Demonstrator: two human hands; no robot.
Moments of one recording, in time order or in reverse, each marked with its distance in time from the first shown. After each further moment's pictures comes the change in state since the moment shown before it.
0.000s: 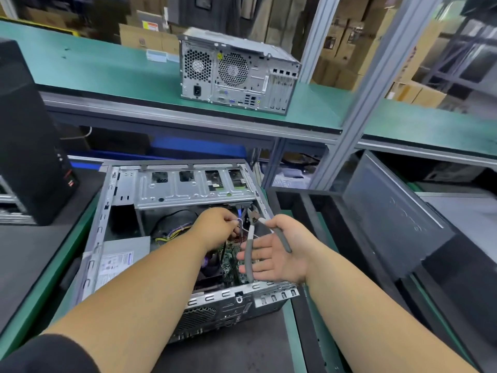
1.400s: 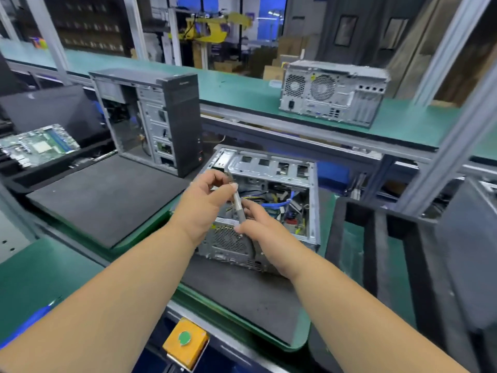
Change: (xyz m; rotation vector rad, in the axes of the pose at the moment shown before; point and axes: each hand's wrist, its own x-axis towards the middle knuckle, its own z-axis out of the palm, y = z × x) left_hand -0.238 0.068 -0.003 -0.470 0.701 0.264; right_hand -0.065 0.090 0.027 -0.843 -0.372 -0.706
